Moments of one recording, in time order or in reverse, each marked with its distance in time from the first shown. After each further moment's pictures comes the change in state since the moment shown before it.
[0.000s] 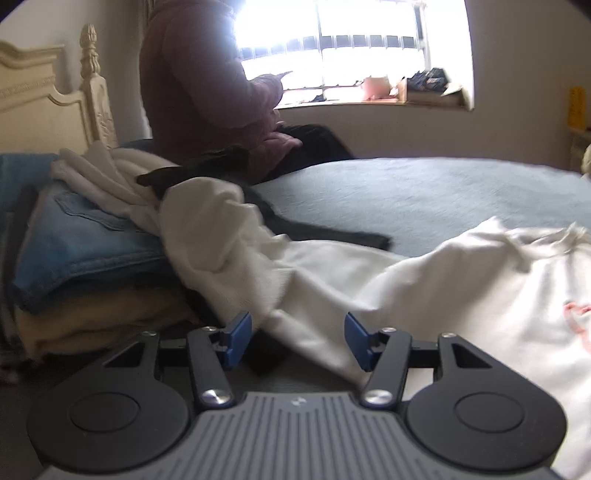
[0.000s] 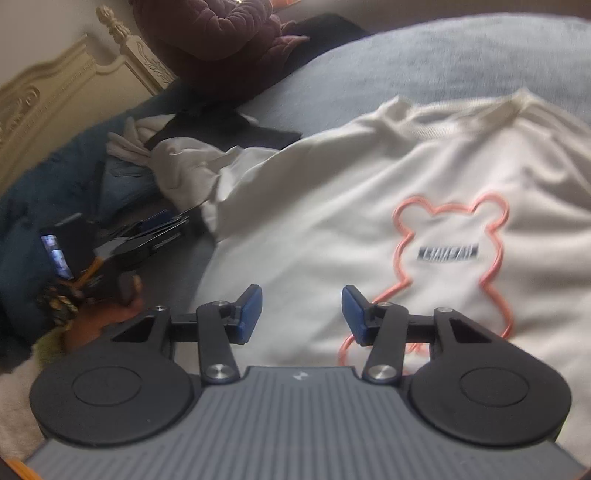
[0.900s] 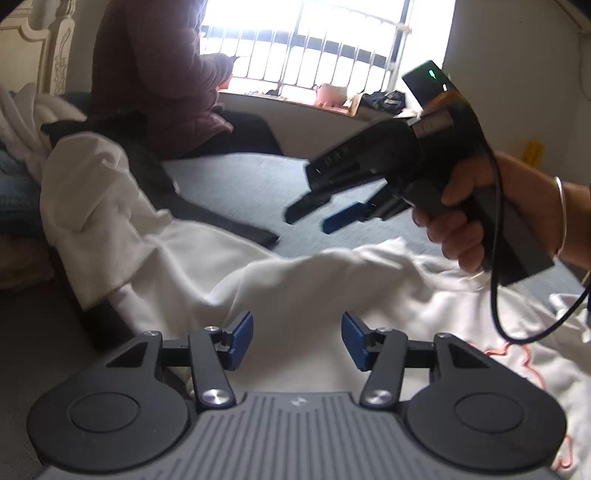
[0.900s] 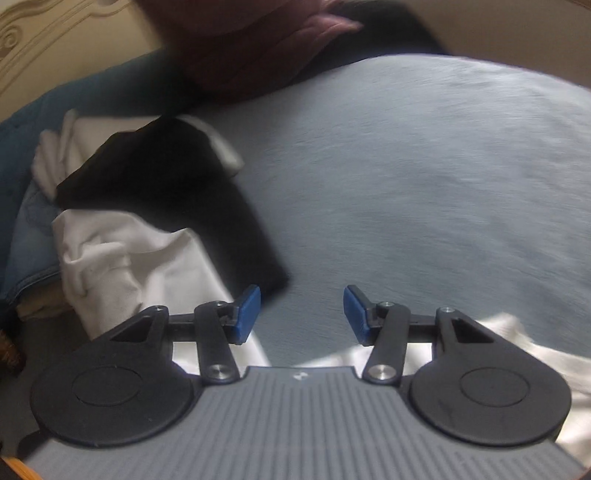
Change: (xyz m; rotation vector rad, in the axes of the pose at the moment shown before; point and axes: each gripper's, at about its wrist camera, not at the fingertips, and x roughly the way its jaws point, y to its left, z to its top) left arm 0.025 -0.043 -0.007 -0.175 0.050 -0.245; right arm 0.224 0.019 0.203 -0.230 0.207 0.094
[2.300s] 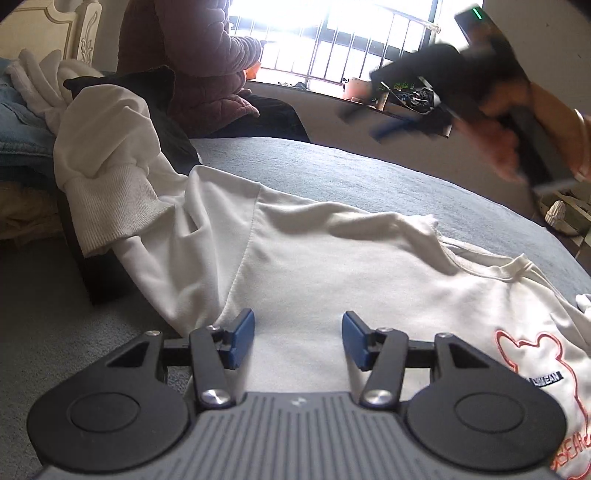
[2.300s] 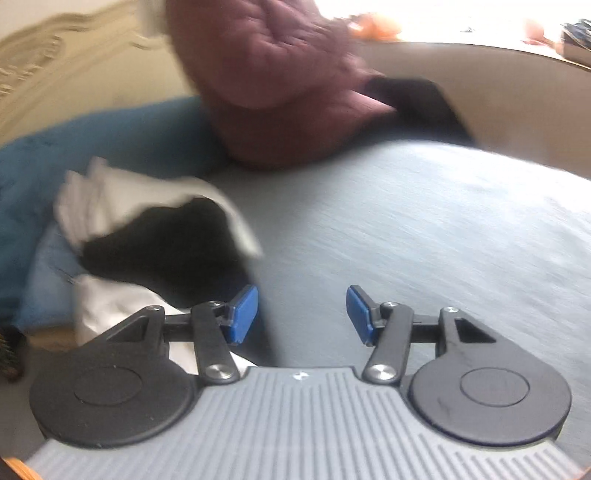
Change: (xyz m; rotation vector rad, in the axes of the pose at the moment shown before) left arm 0.000 0.004 -0.029 -0.056 -0.013 0.067; right arm -0.054 -0.015 0.053 -0.075 -0.172 -0.102
